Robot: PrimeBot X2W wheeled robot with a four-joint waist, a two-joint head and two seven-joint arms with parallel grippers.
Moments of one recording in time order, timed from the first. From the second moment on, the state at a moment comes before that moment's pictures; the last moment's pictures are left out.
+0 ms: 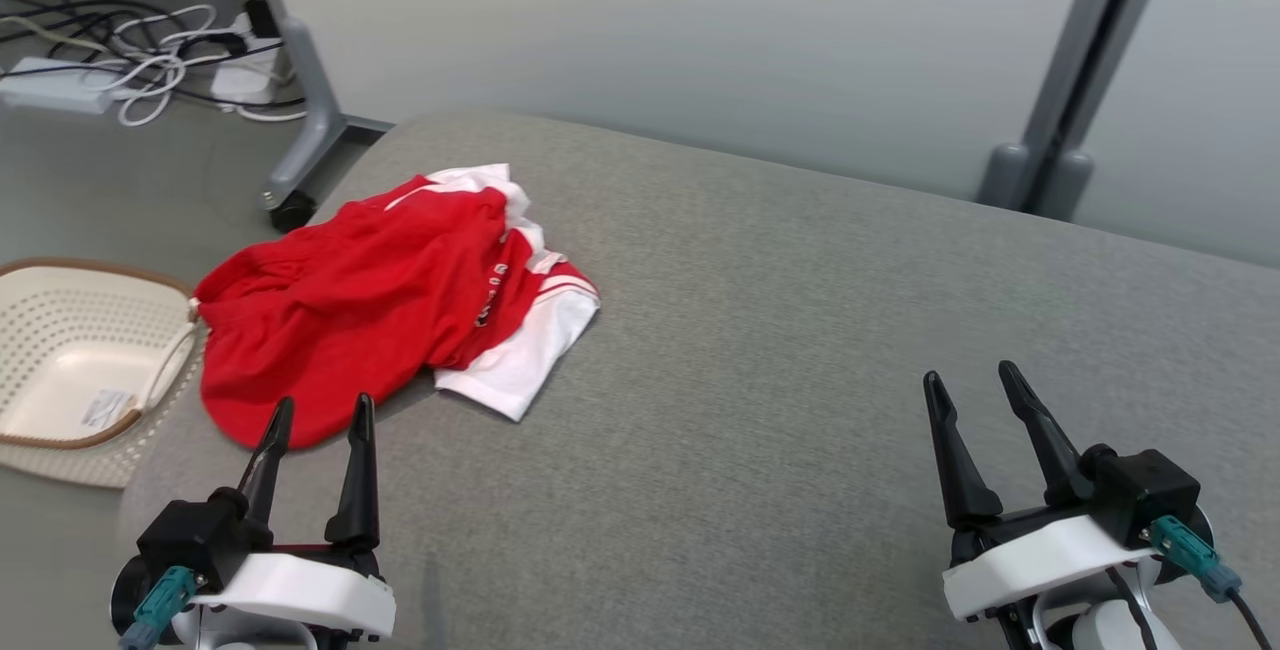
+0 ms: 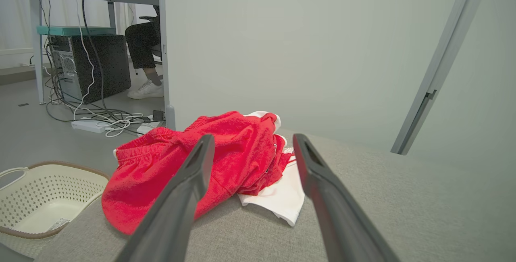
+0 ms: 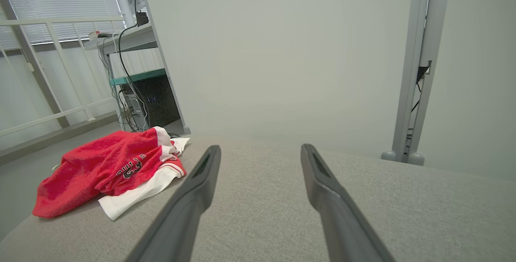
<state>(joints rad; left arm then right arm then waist) -0.07 0.05 0.03 0.28 -0.23 -0.11 -0.26 -0.12 -0.05 0.13 0.25 0.23 0.13 -0.26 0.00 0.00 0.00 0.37</state>
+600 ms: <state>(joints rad) -0.07 0.05 0.05 0.31 -0.25 -0.11 -0.26 -0.13 -0.05 0.16 0.25 0.27 0.13 -0.26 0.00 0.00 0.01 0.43</state>
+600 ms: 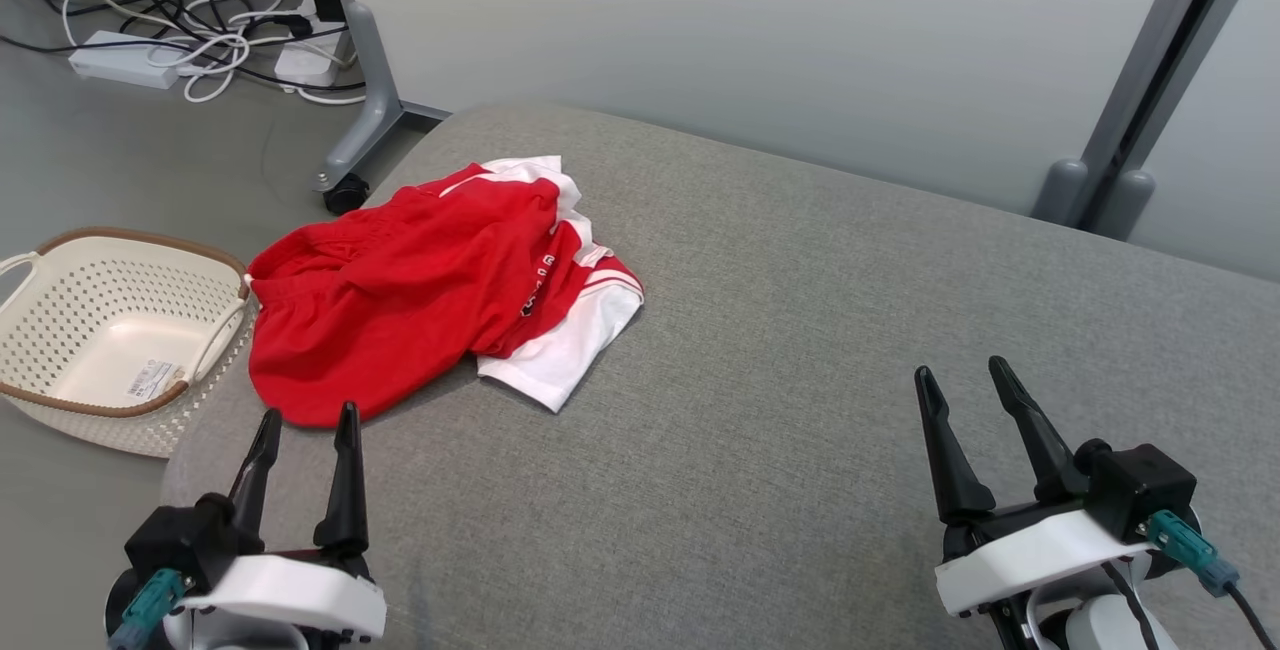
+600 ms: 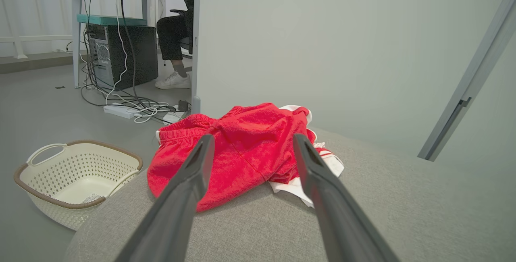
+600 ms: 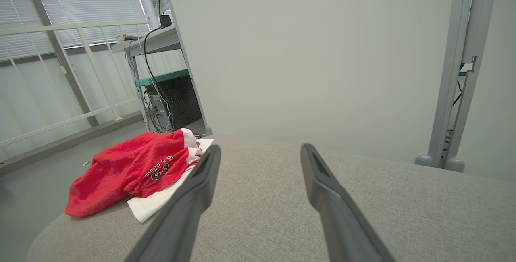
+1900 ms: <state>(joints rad) -0.73 0.62 -0.16 0.77 -0.87 -0.13 0.36 -0.33 -0.05 0.24 0.06 0.24 0.13 -0.26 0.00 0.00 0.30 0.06</state>
